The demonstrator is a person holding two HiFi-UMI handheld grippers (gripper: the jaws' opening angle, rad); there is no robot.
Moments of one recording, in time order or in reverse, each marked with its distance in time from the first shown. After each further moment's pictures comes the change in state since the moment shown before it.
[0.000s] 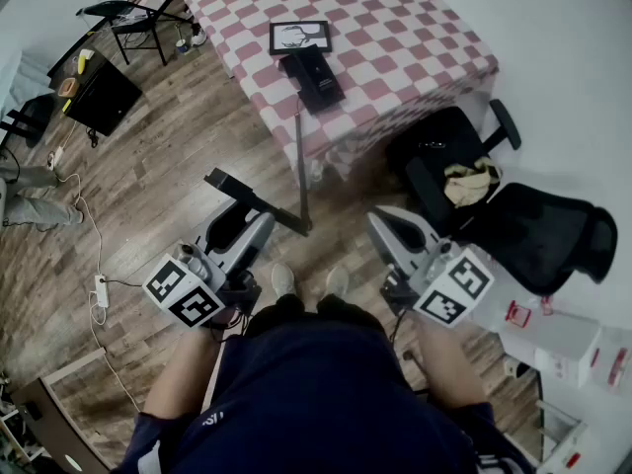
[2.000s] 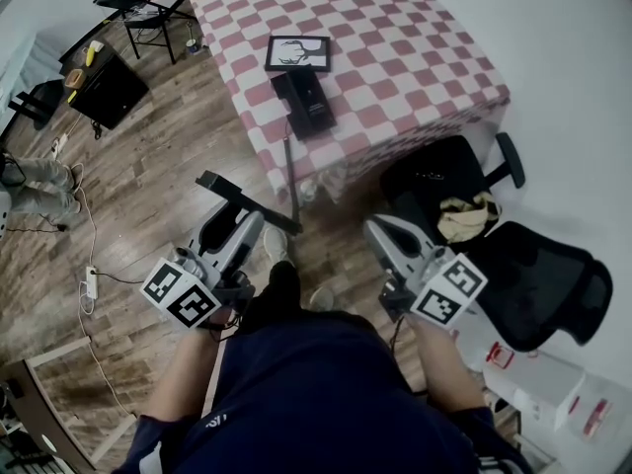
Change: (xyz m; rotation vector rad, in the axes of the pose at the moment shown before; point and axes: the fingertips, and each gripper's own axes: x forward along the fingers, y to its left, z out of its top) left arm 0.077 0.037 -0.007 0.016 -0.055 0.170; right arm 0.001 -0.112 0.006 0.083 0.081 0.054
